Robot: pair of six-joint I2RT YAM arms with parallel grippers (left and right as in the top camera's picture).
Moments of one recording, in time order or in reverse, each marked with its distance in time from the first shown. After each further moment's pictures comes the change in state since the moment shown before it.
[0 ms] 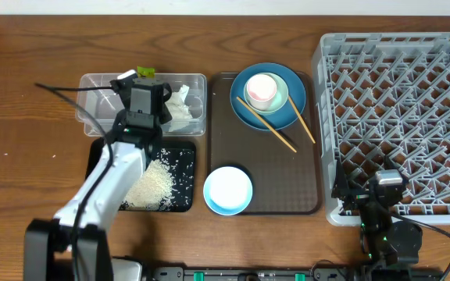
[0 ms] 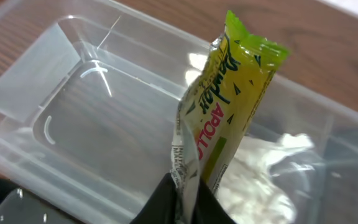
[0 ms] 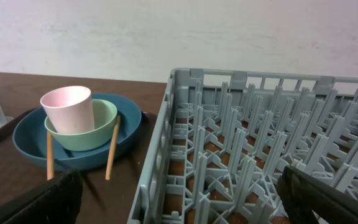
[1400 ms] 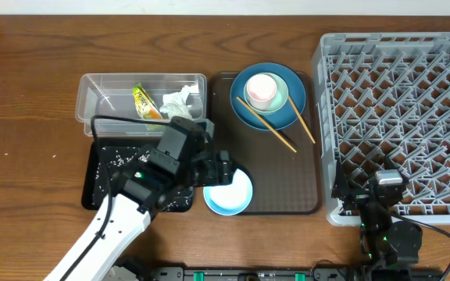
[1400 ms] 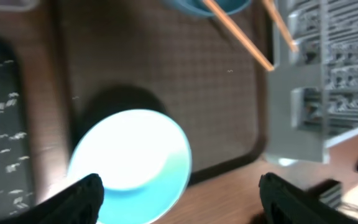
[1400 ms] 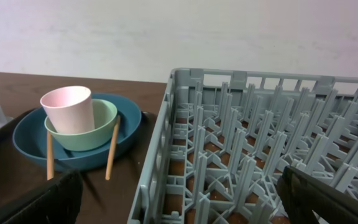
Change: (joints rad) left arm -0.369 -0.366 0.000 -0.490 0.653 -0.086; right arm 0.000 0.001 0.000 0.000 0.000 0.000
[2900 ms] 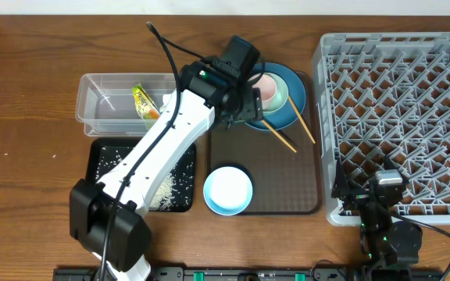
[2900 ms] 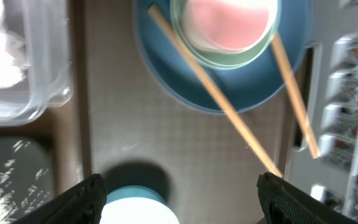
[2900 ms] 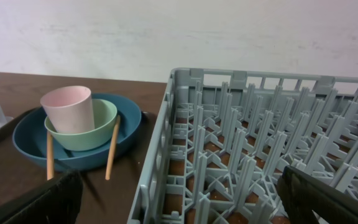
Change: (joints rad) left arm -0.024 0.663 0.803 -0.411 -0.228 -0.024; right arm 0.000 0.000 0.000 0.000 0.000 0.000
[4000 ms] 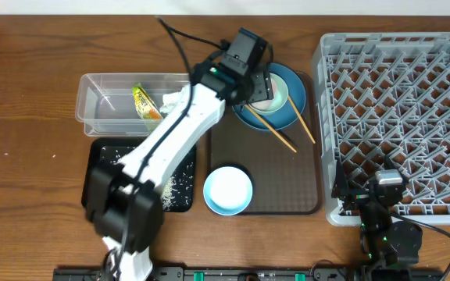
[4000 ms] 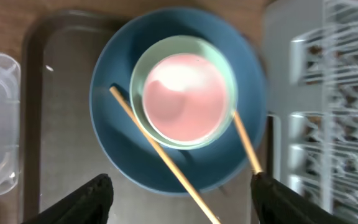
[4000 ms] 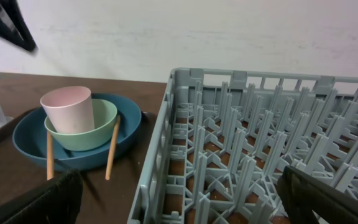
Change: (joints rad) left arm 0.003 0.124 0.000 0.323 -0.035 -0.046; right arm 0.000 0.000 0.000 0.000 0.000 0.000
